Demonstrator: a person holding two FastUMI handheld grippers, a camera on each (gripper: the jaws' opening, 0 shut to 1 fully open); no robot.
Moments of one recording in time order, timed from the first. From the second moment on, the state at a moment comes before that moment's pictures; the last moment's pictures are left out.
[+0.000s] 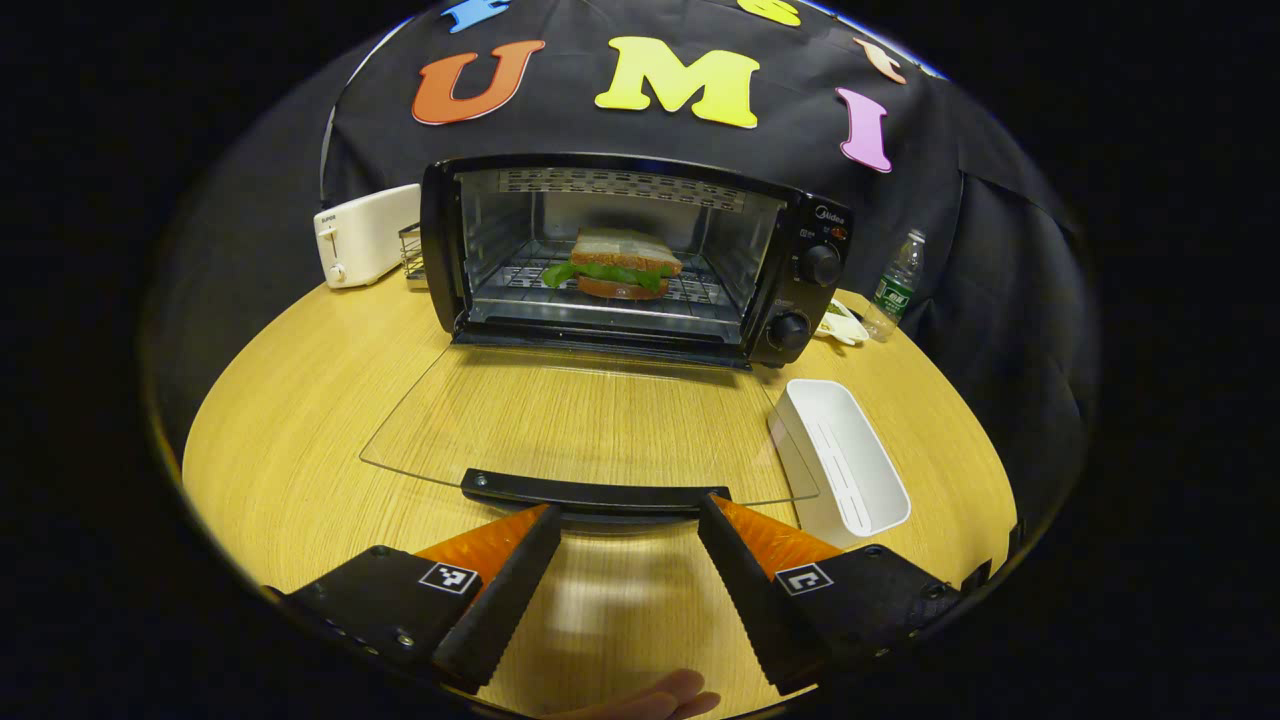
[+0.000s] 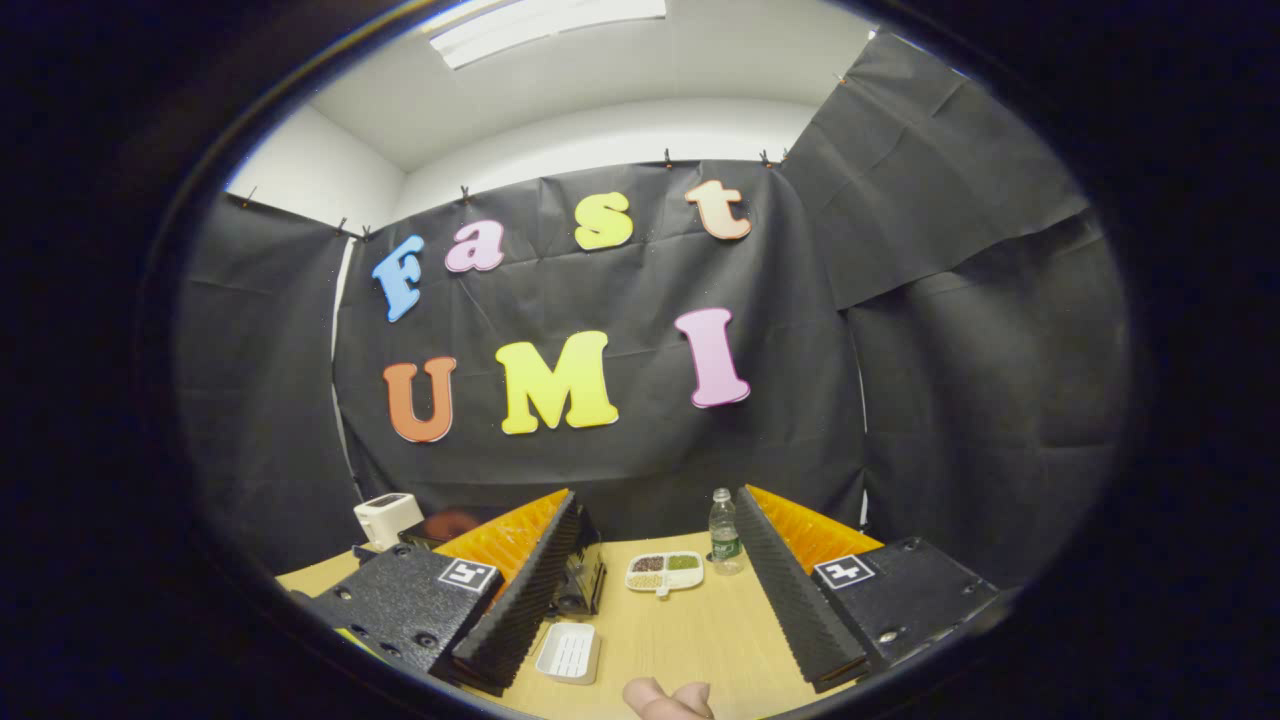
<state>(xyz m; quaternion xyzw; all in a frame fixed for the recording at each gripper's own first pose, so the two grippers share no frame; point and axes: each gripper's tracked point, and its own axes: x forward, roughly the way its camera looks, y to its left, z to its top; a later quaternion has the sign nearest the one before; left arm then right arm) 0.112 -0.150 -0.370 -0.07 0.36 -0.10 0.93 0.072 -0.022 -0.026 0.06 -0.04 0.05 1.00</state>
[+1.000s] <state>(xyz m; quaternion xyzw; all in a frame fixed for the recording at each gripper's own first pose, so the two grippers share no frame) 0.126 -0.148 -0.316 -0.01 0.24 -0.11 0.96 0.075 -0.011 -0.028 0.07 -0.03 0.06 1.00</state>
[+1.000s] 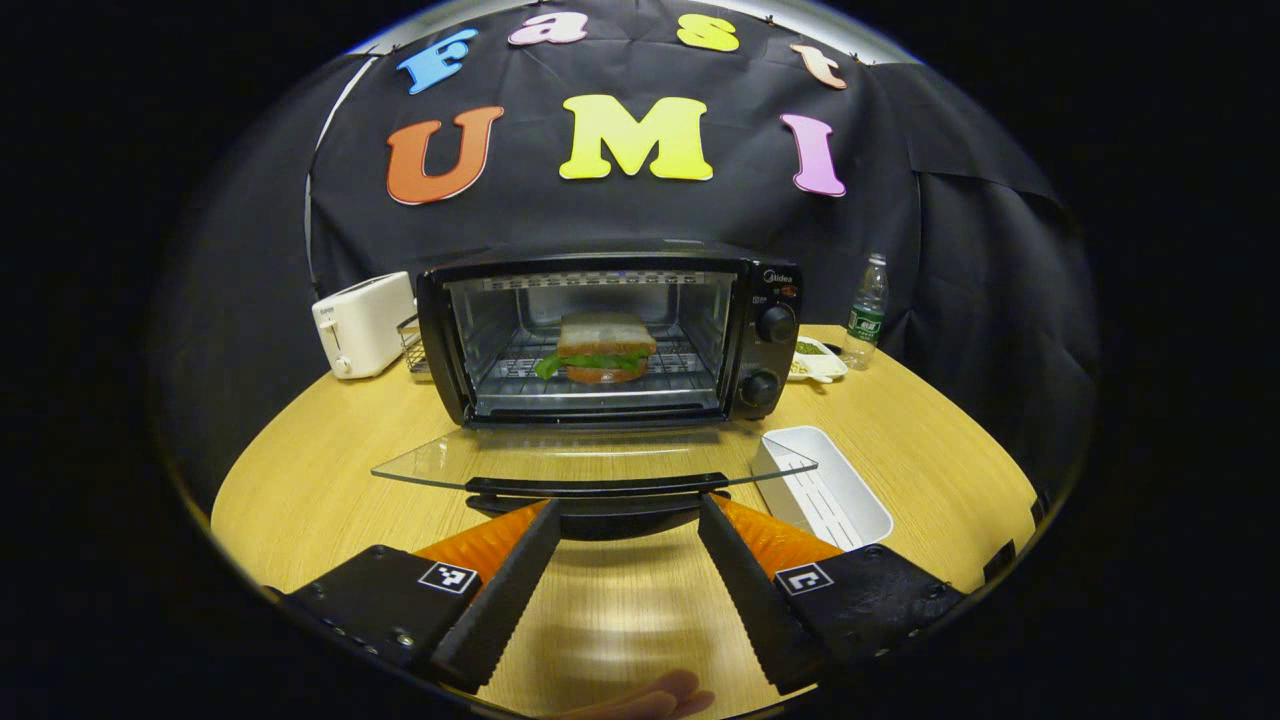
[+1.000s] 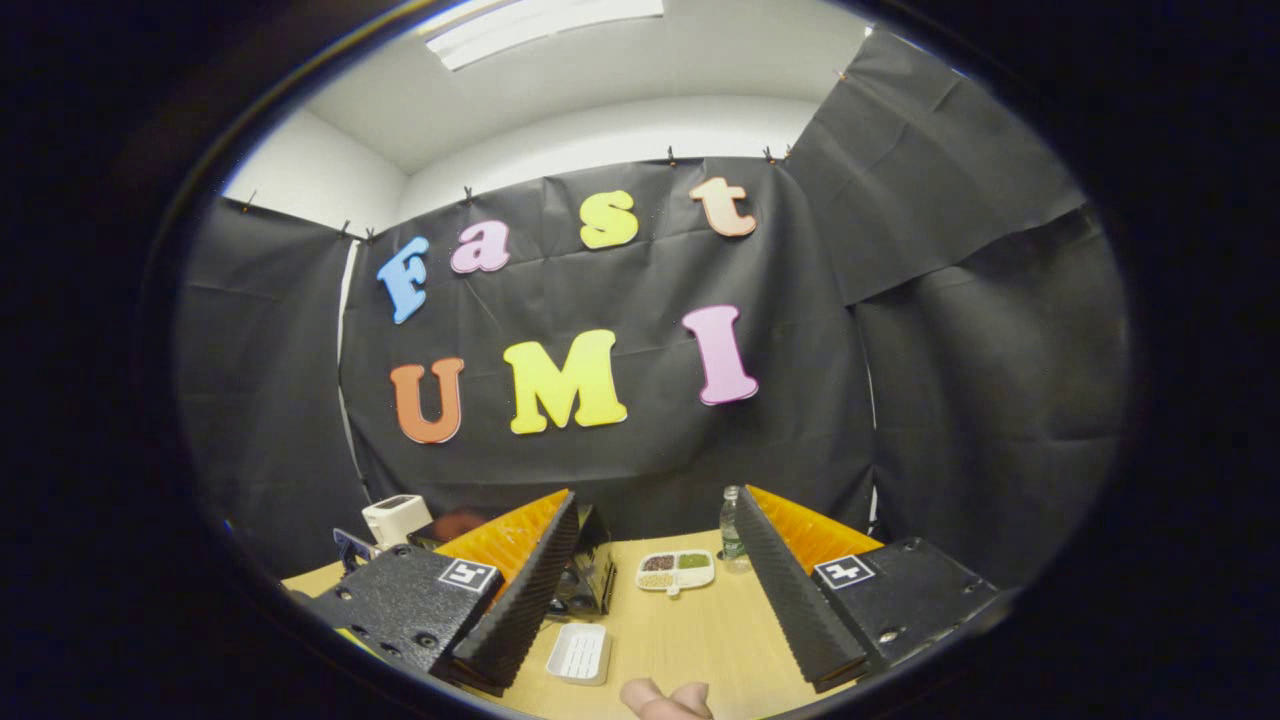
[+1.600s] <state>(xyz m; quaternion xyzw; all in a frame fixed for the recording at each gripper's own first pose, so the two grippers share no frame) 0.171 -0.136 -0.258 0.00 0.15 -0.08 0.99 0.065 -0.022 -0.028 0.07 -0.04 0.05 1.00</state>
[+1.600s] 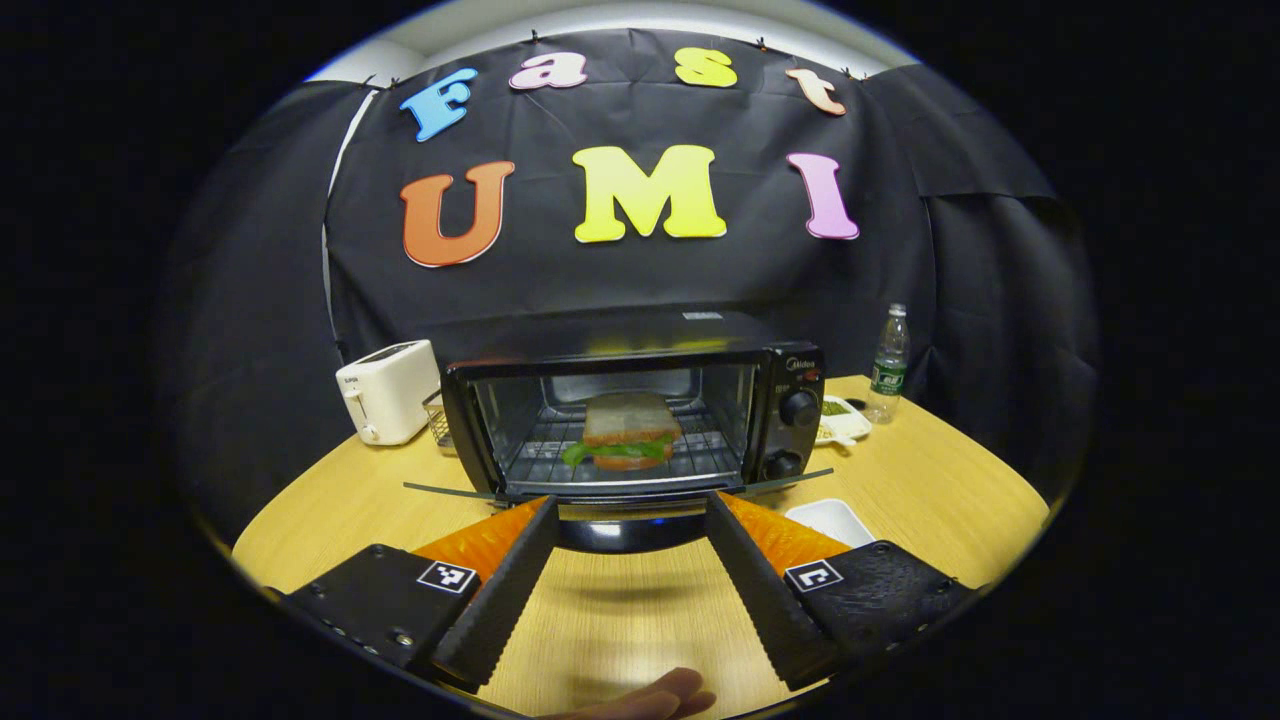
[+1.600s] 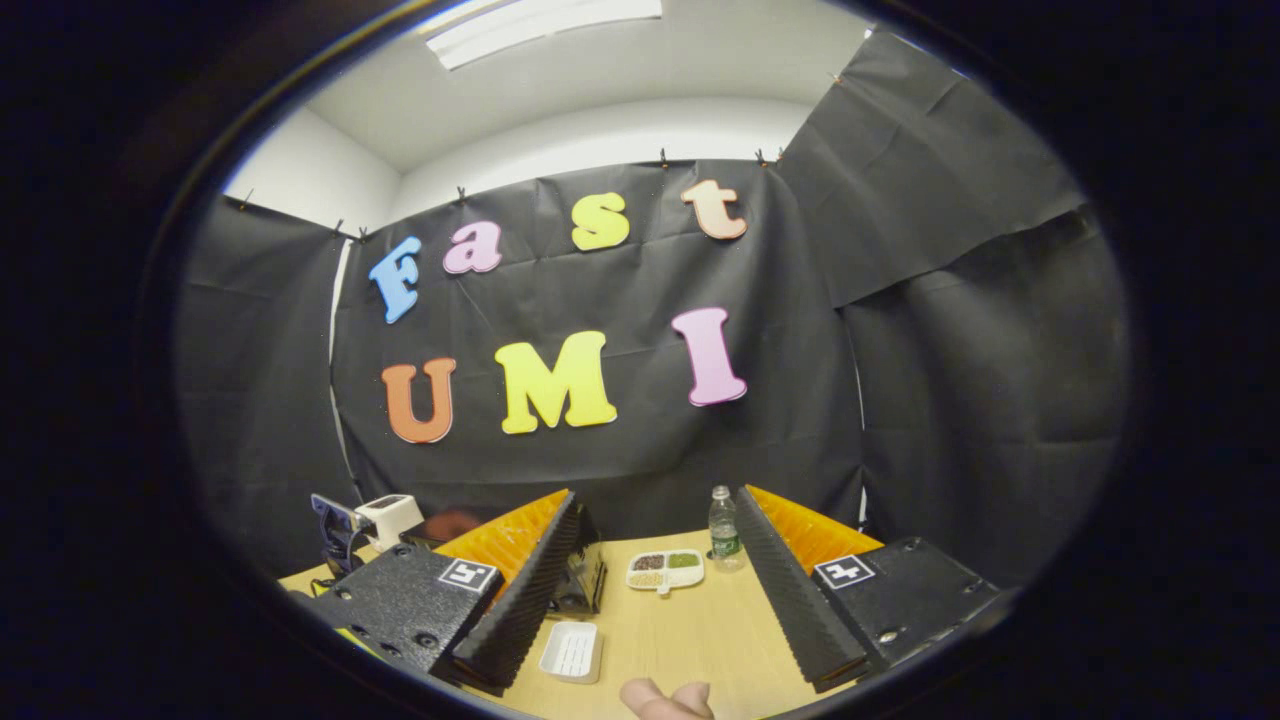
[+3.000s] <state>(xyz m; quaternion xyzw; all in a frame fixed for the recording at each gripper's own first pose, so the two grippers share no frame) 0.096 -0.100 -0.055 -0.02 0.03 -0.08 1.00 -0.008 -0.047 0.002 0.05 -0.06 0.01 1.00</state>
